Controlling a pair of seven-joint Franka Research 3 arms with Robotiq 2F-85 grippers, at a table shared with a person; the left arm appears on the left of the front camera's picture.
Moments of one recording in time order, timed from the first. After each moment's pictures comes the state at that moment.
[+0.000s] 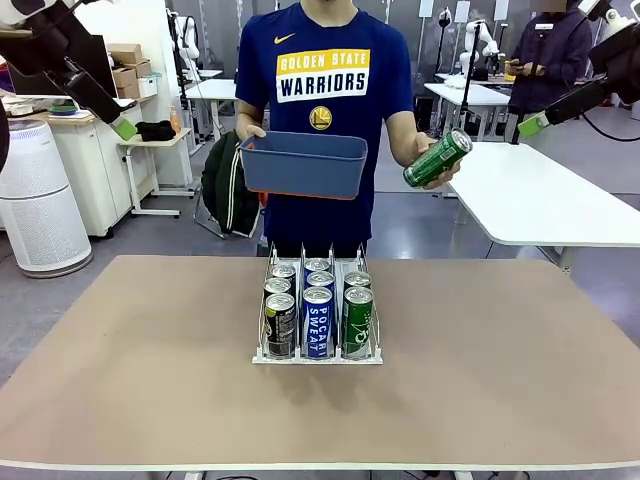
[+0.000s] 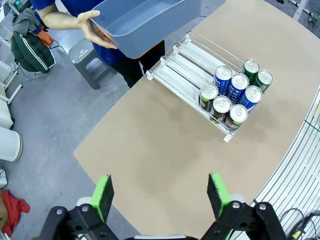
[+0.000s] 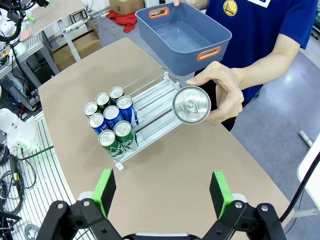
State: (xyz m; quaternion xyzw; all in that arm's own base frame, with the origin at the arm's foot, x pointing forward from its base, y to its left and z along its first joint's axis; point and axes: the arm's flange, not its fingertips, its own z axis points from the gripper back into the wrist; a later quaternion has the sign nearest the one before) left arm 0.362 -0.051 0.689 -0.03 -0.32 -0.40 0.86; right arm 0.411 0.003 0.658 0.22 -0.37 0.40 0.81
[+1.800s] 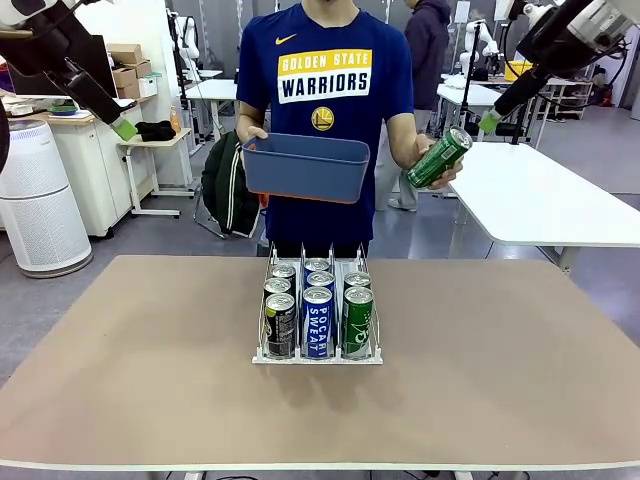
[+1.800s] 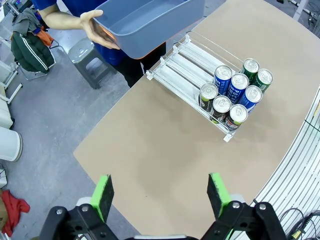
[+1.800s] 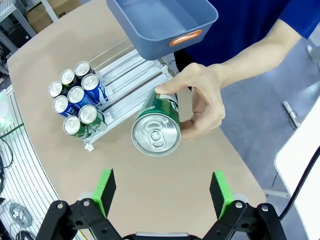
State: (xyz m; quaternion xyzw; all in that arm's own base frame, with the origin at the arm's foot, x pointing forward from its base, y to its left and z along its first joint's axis) left arm 0.362 -0.051 0.689 -0.03 -0.32 -0.40 0.86; right arm 0.500 0.065 0.679 0.11 -0.27 0.43 0.85
